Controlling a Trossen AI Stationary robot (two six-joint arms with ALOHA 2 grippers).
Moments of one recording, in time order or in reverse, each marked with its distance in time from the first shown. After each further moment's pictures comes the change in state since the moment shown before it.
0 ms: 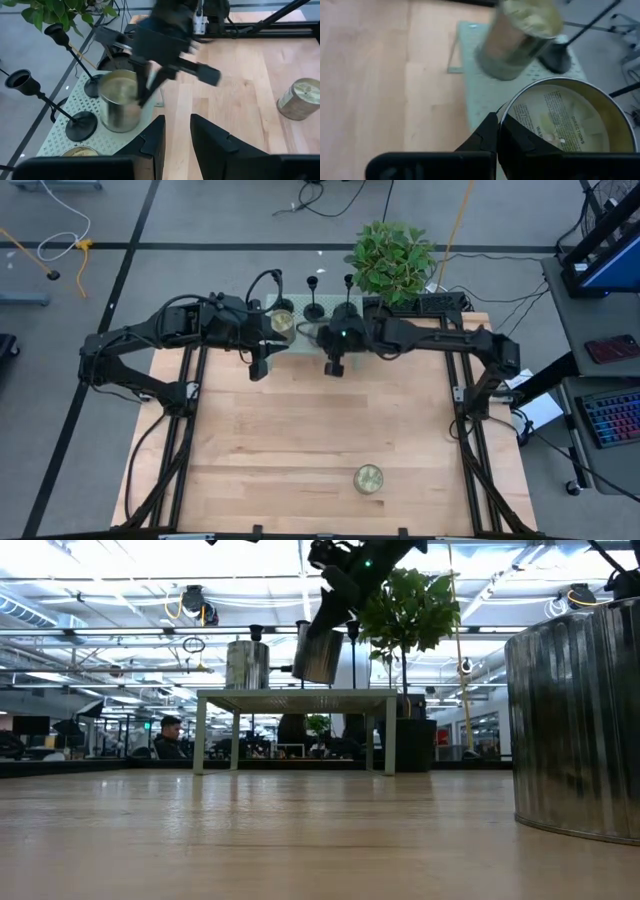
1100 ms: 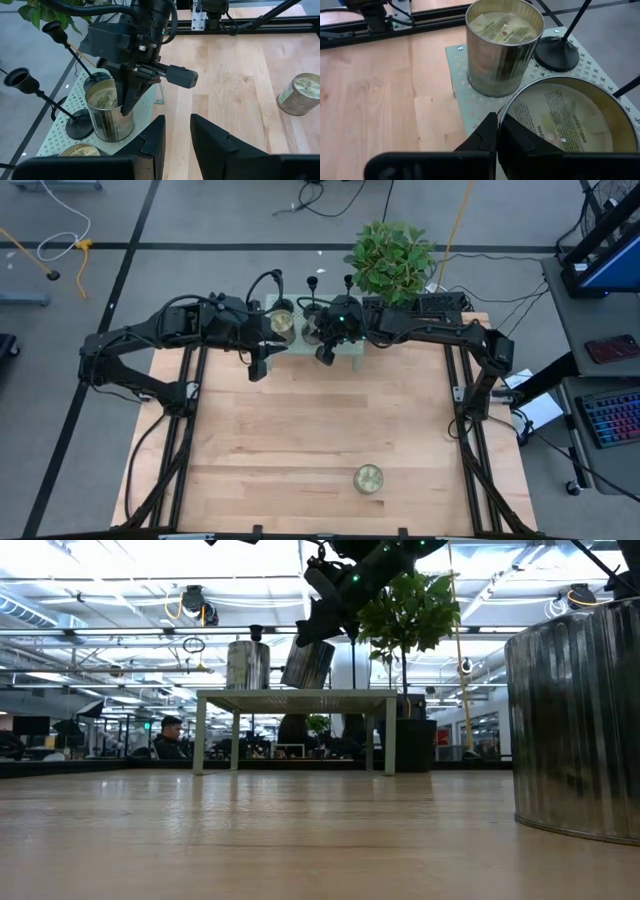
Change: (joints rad) left arm 0.000 0.000 0.000 -0.015 0.000 0.010; right arm -0.095 0.055 0.002 0.115 -0.157 0.232
